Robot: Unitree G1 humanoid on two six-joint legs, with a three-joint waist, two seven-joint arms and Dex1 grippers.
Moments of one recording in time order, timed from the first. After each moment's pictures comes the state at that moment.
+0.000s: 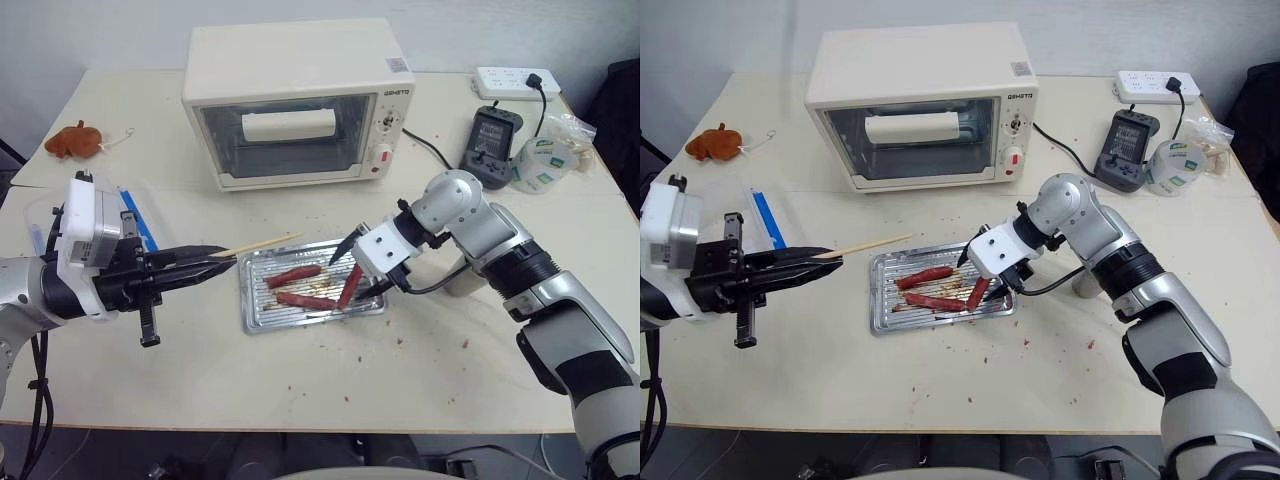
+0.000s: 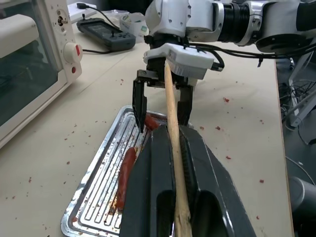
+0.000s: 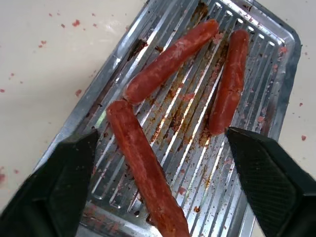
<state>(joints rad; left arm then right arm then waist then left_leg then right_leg) -0.12 0.95 0.52 -0.58 -0.97 0.75 -0.90 -1.07 -0.55 0.58 0.53 0.01 -0.37 1.55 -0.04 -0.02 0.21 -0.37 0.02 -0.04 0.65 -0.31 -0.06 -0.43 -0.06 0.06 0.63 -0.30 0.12</state>
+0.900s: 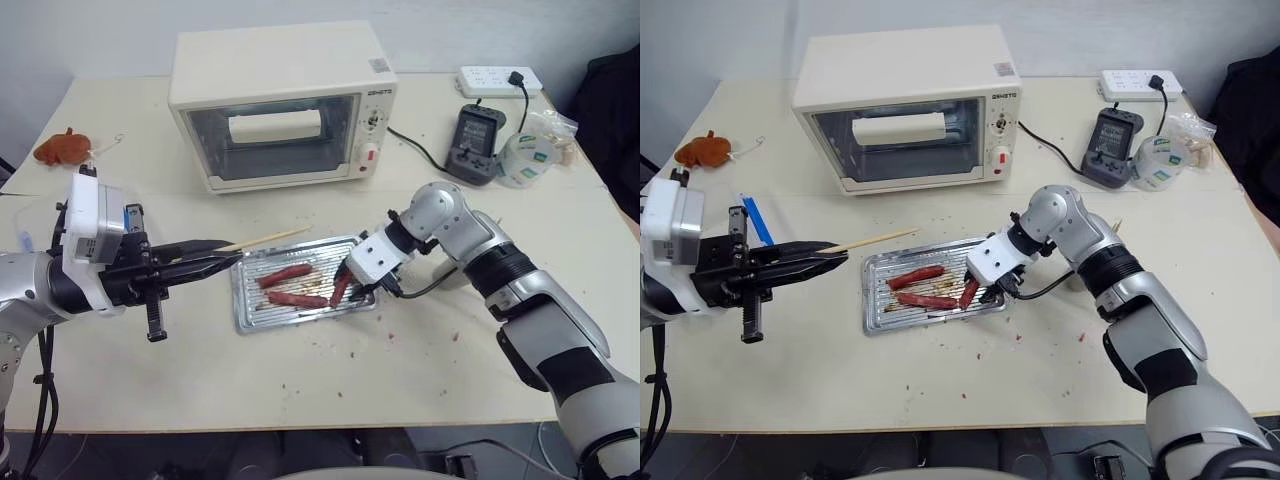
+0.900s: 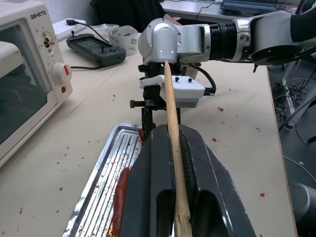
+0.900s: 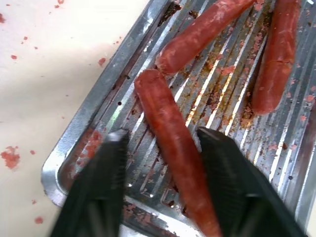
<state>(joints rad) -0.15 0.95 0.48 -0.58 -0.97 0.70 -0.90 -1.08 -0.47 0.58 0.70 -0.06 -0.48 1.55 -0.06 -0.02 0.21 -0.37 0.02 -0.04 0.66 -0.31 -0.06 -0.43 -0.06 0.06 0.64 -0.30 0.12</state>
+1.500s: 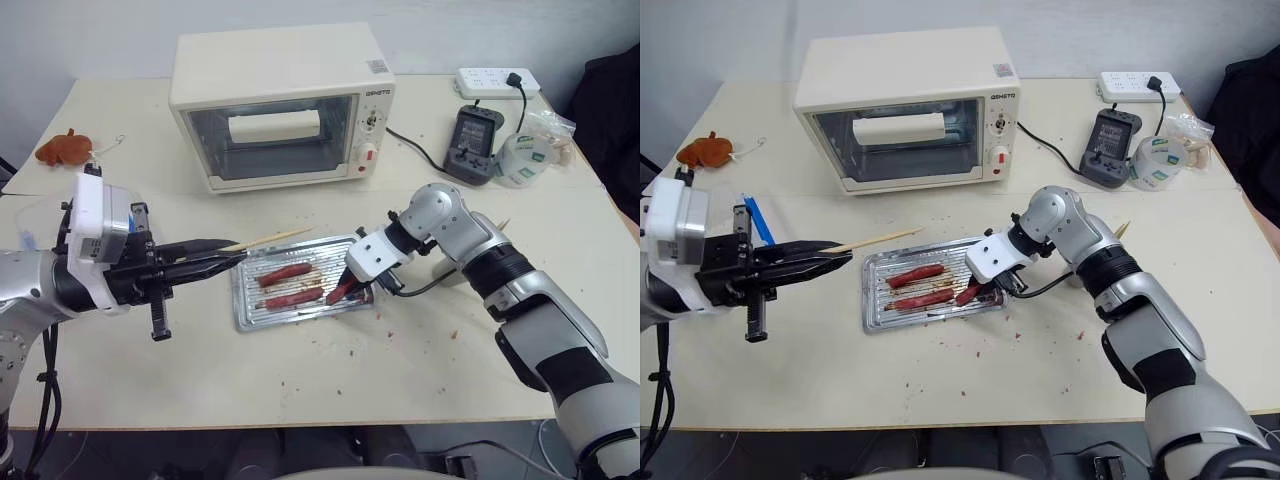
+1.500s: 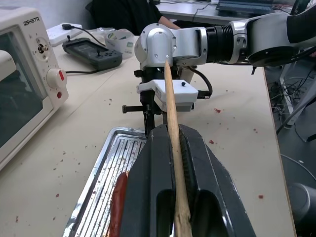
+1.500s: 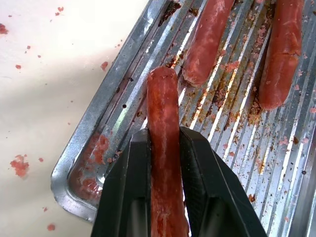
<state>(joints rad) -0.19 0.95 0.44 -0.57 -0.97 0.68 -0.89 -1.08 -0.47 0.58 0.71 -0.05 -0.41 1.55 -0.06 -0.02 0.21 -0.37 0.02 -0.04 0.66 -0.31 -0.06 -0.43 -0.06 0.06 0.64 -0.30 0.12</state>
